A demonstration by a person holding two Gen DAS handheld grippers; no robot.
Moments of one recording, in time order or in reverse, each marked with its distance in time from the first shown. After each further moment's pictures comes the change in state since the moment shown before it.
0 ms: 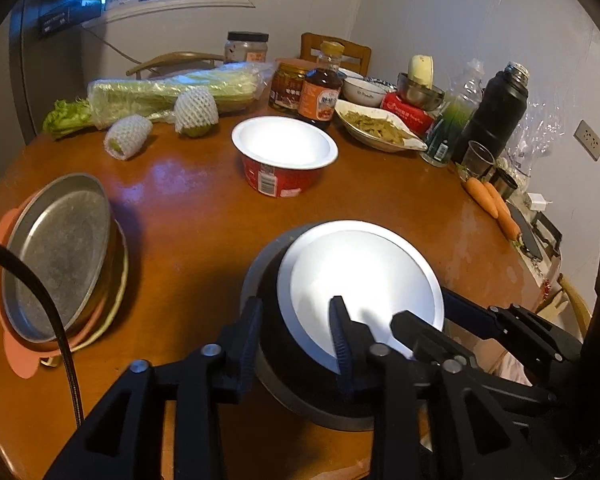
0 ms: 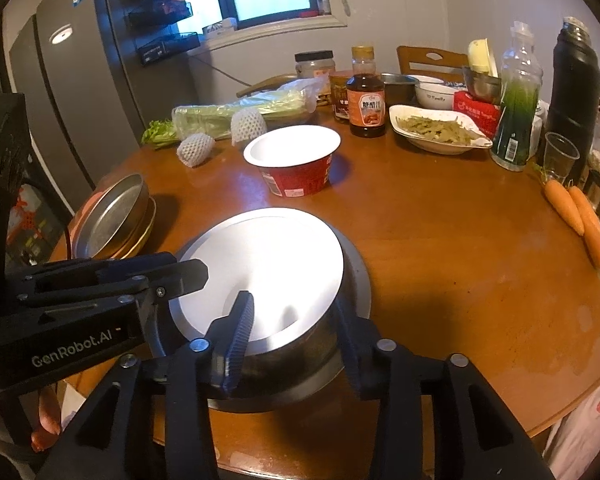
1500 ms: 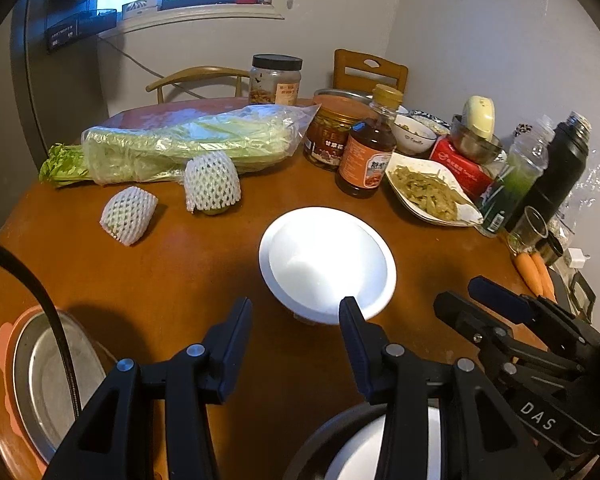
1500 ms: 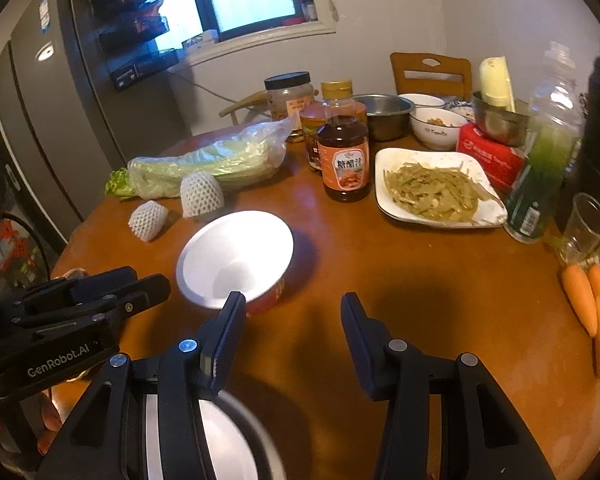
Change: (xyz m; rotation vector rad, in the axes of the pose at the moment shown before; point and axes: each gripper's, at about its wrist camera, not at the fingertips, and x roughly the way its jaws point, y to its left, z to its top) left arm 0.055 0.018 0.112 -0.052 -0.031 0.097; right arm 0.062 -0.051 0.117 0.025 -0.006 0.006
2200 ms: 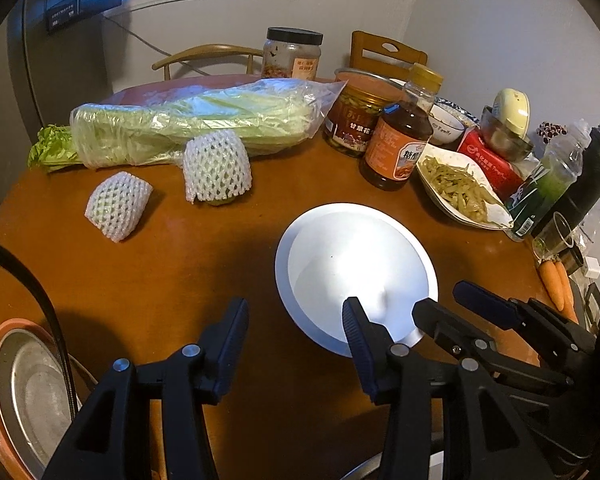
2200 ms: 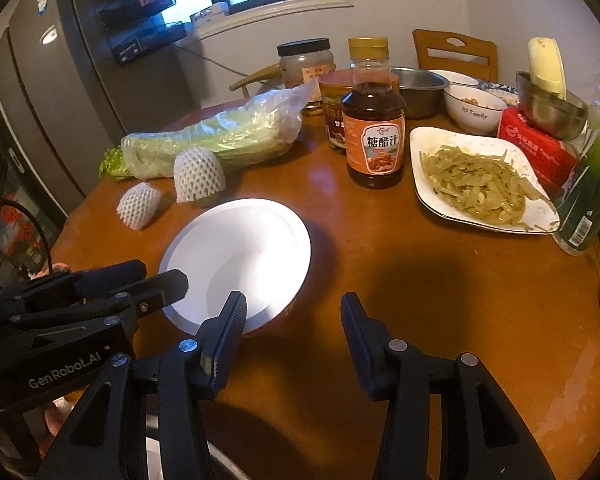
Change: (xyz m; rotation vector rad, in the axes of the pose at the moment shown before) left arm 0.040 0.012 0.011 -0.037 0.072 0.025; right arm 0.056 0.004 0.012 -0.024 0.089 0.049
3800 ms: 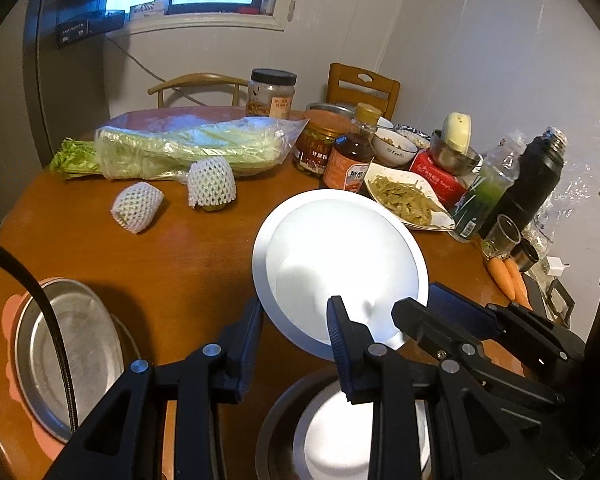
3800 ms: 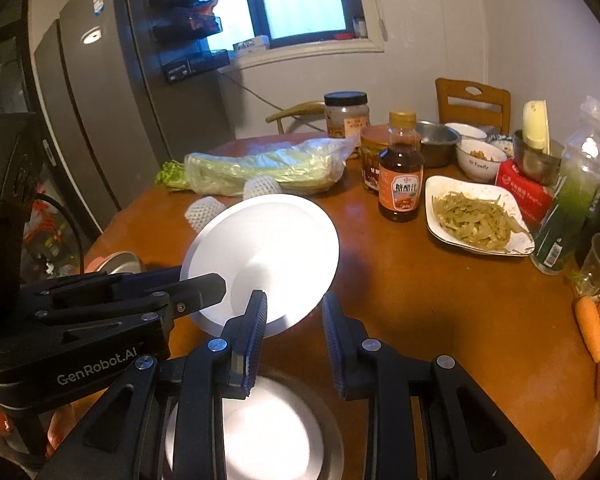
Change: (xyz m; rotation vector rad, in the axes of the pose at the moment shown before) left arm -0.087 -0.012 -0.037 0.005 -0.112 -0.076; right arm -0.087 0.043 -0.028 -0.097 -0.138 0.043
